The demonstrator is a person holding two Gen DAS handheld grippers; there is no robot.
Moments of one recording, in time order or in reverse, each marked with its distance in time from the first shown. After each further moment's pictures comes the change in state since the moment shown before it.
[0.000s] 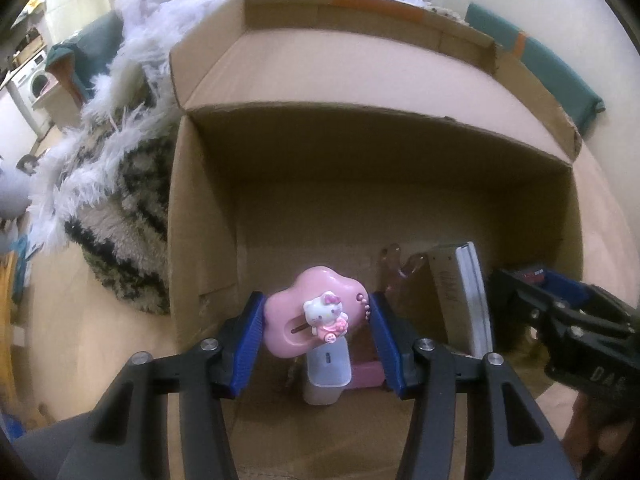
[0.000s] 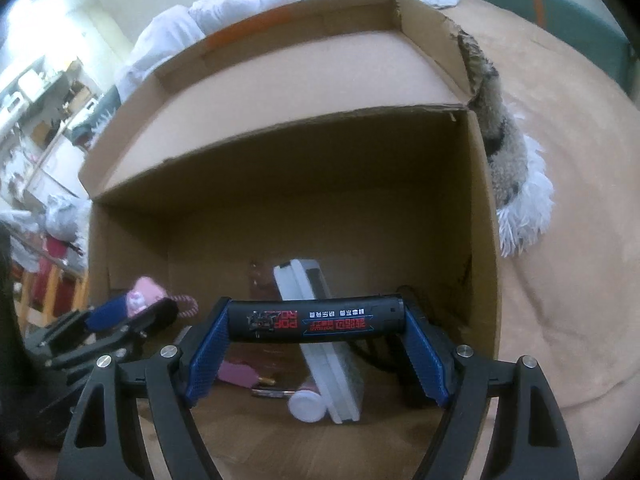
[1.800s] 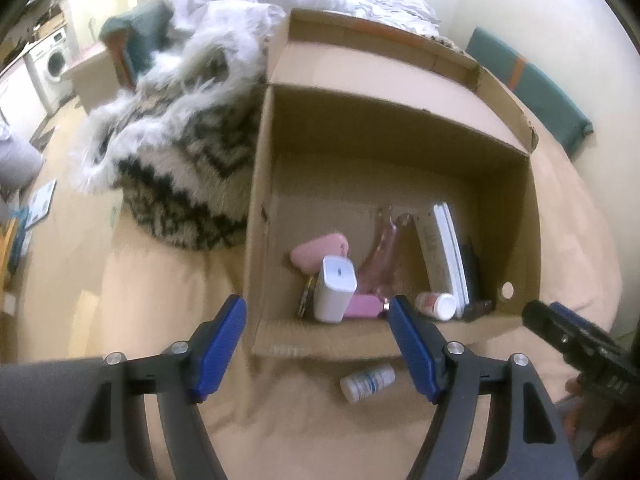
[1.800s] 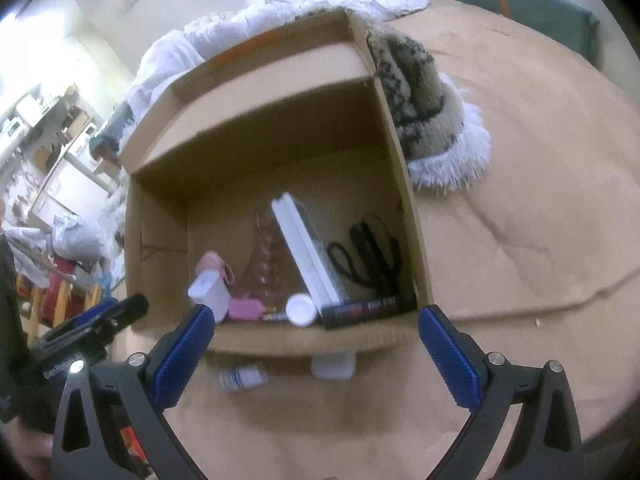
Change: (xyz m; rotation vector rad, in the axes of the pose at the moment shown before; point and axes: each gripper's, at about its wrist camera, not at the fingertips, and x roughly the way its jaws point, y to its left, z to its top) left arm -0.069 0.028 -0.068 -0.087 -0.045 -0.040; right arm -0.067 -0.018 -0.072 0.085 -0.050 0.015
